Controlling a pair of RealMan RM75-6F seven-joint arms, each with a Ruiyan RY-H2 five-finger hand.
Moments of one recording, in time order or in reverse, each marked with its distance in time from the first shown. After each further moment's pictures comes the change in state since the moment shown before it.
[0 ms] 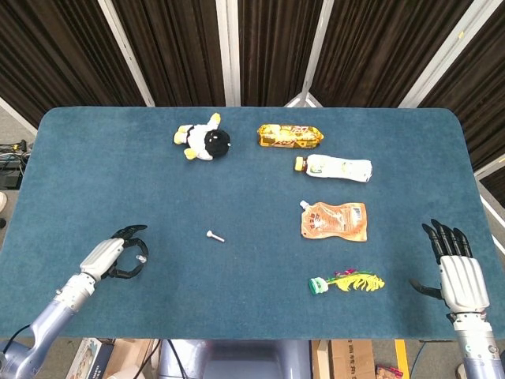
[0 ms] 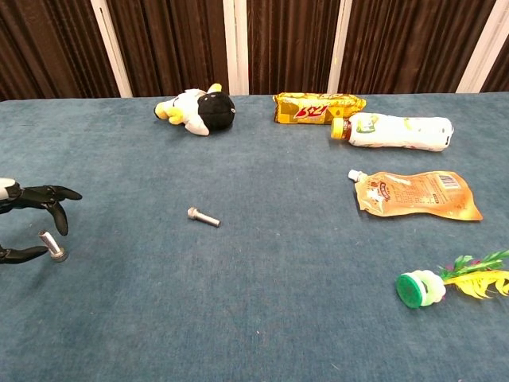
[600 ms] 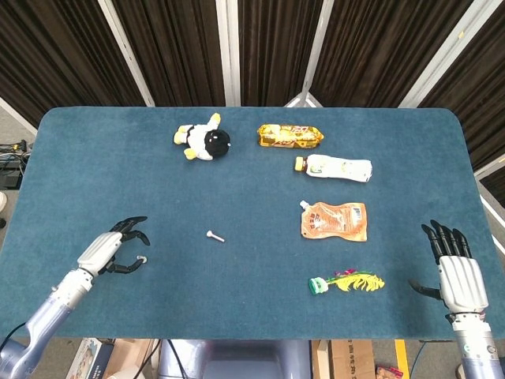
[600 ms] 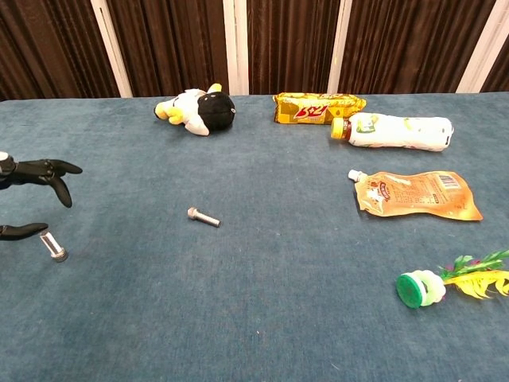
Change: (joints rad) left arm -0.009 0.042 -0.019 -0.055 0.036 0.064 0.001; right arm -0.001 -0.002 0.000 -0.012 0.010 -0.006 -0.017
